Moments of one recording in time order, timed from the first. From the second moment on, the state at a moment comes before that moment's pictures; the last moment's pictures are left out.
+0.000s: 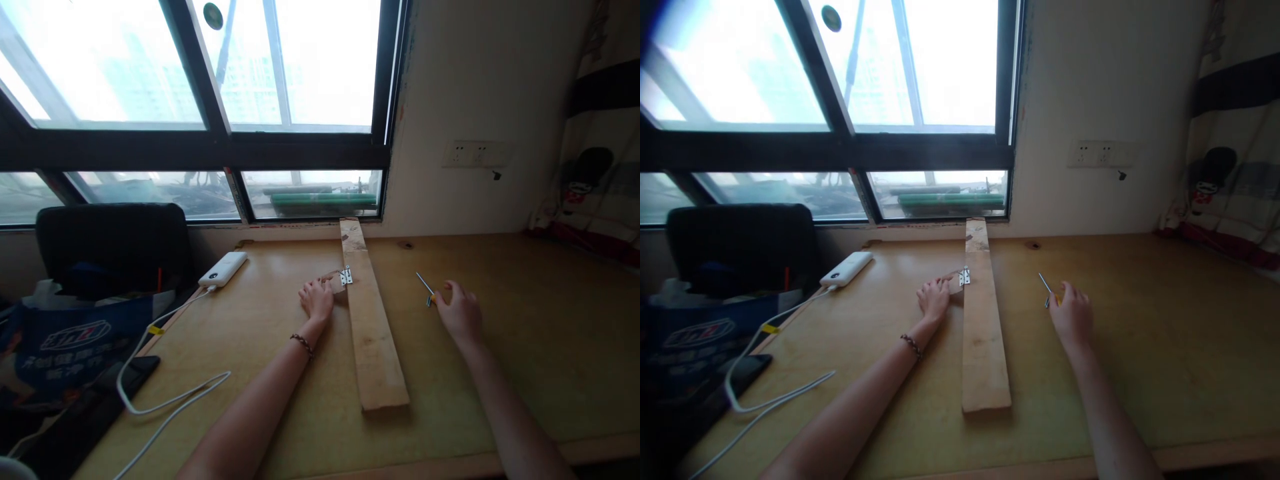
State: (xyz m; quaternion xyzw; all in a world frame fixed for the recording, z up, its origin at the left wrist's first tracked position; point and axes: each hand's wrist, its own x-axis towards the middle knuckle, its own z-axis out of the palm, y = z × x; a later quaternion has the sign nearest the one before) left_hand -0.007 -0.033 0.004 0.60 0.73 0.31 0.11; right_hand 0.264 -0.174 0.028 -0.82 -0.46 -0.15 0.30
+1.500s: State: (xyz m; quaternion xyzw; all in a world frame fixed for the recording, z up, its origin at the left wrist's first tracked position) left_hand -0.010 -0.089 0.117 0.81 0.21 0.55 -0.04; right_hand 0.186 -0.158 0.046 -0.45 -0.62 0.35 0.54
